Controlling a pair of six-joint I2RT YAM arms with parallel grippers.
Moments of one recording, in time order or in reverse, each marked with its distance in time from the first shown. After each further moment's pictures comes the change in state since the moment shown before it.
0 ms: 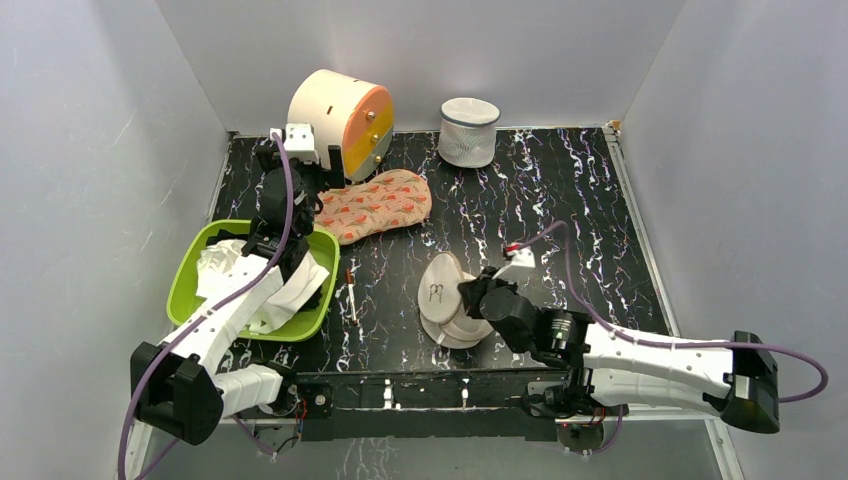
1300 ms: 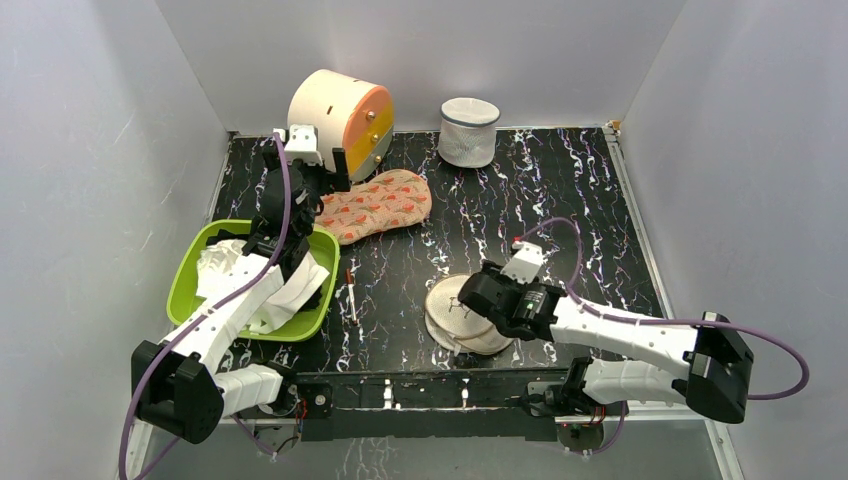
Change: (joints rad) left arm 0.003 0.010 0.000 -0.030 0.069 -0.048; right arm -0.148 0.208 0.124 -0.572 0.005 0.440
